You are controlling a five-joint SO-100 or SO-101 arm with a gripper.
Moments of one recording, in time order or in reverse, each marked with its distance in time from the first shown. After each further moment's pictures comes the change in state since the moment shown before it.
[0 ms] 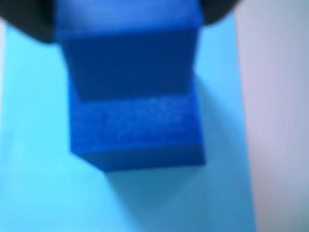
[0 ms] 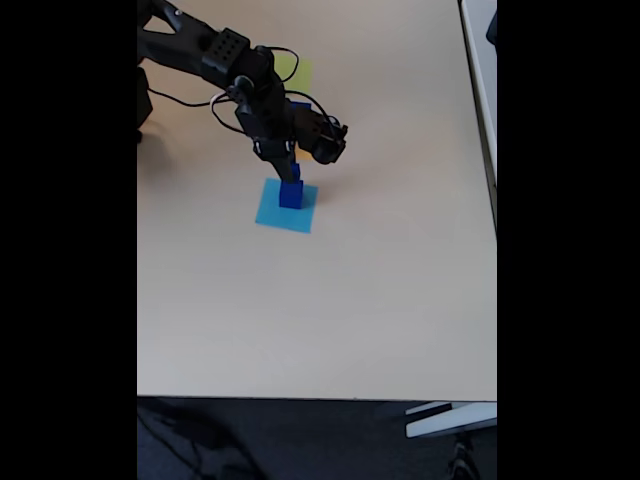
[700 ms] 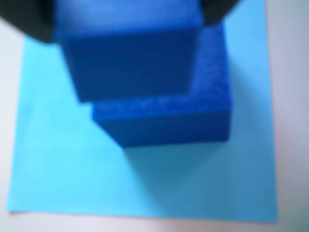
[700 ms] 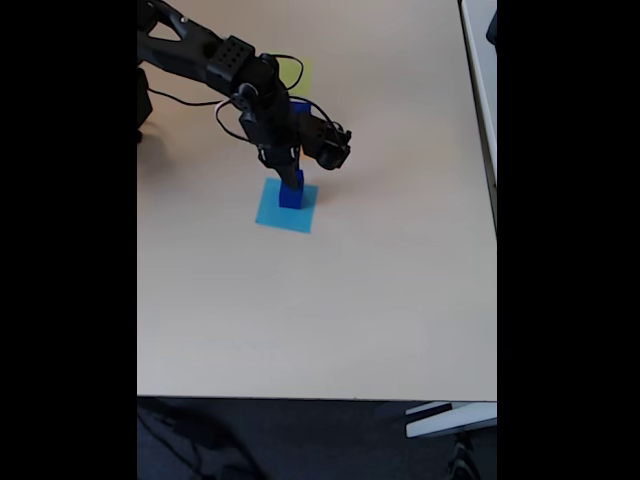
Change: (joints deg) arm -0.1 -3.7 -3.6 0.2 -2.4
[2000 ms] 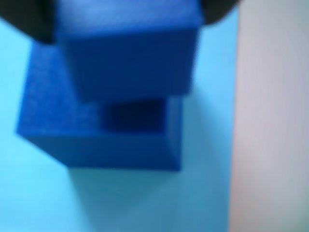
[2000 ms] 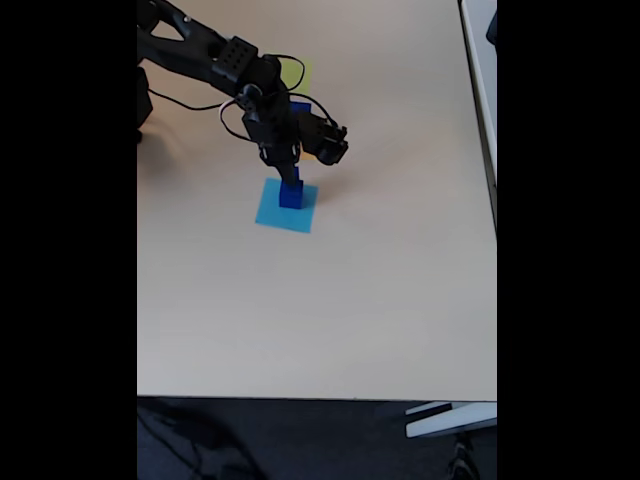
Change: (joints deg) arm -1.3 -0.2 3.3 -0.5 -3.0
